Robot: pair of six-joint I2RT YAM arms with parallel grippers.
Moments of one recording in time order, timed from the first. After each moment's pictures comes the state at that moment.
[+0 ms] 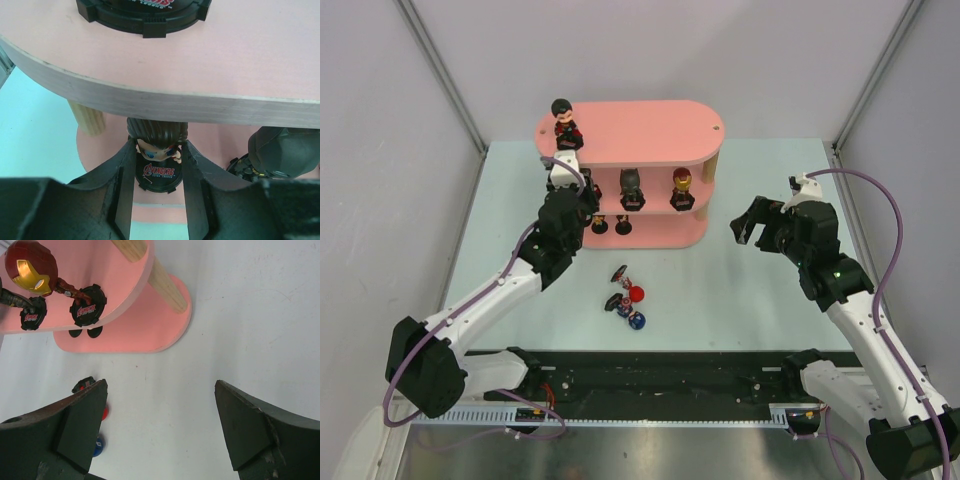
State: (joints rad) left arm -0.57 1.20 0.89 0.21 -0.57 -0.17; right arm 0.31 0.88 0.91 -0.44 -0.01 0.46
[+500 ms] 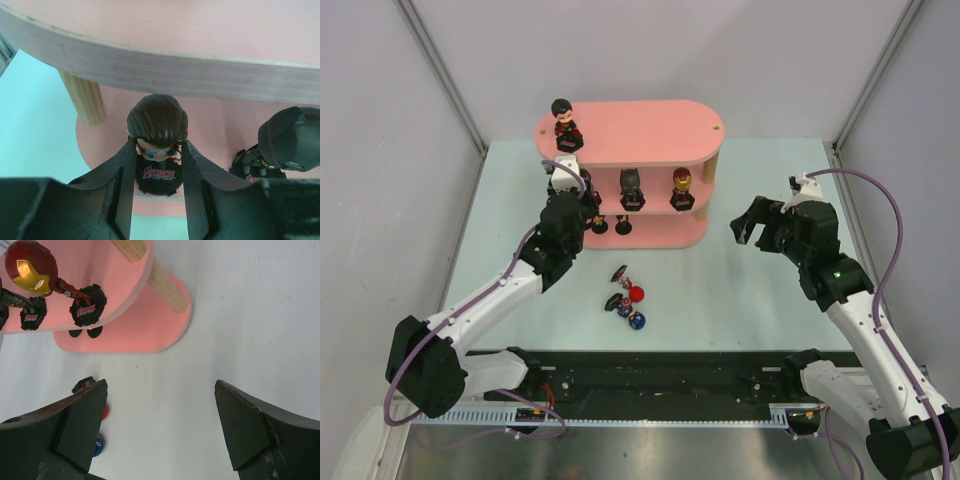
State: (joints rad) left arm -0.57 1.20 0.86 0.22 -0.57 -0.18; right arm 0.31 0.88 0.91 -0.44 -0.01 0.46
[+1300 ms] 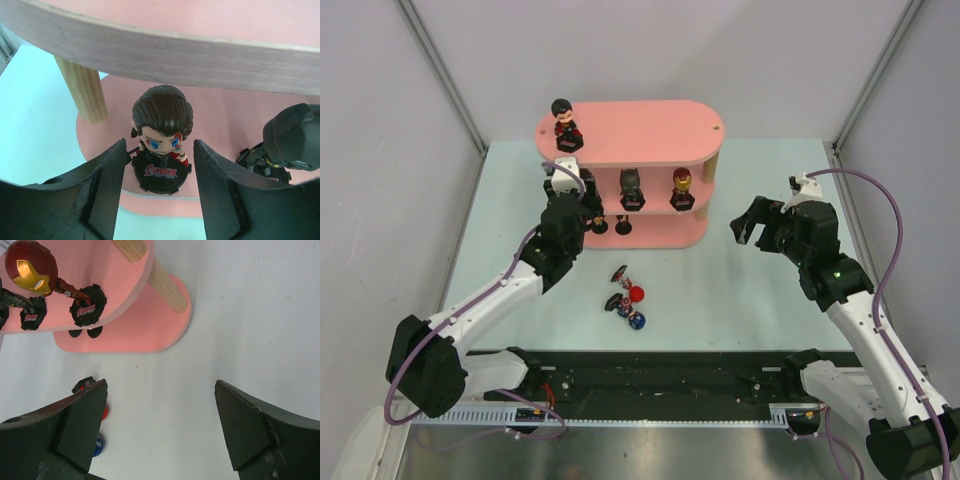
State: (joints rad) left arm -0.57 1.20 0.85 0.23 -0.58 -0.19; right arm 0.31 0.88 0.91 -0.44 -0.01 0.46
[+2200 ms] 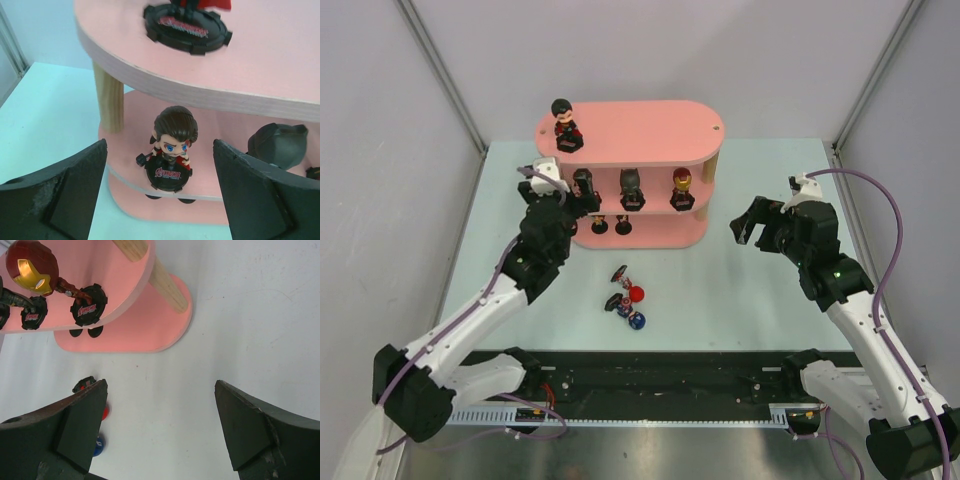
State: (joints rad) left arm -0.57 1.08 0.85 0.20 -0.60 -0.19; right arm 0.31 0.88 0.91 -0.44 -0.02 0.46
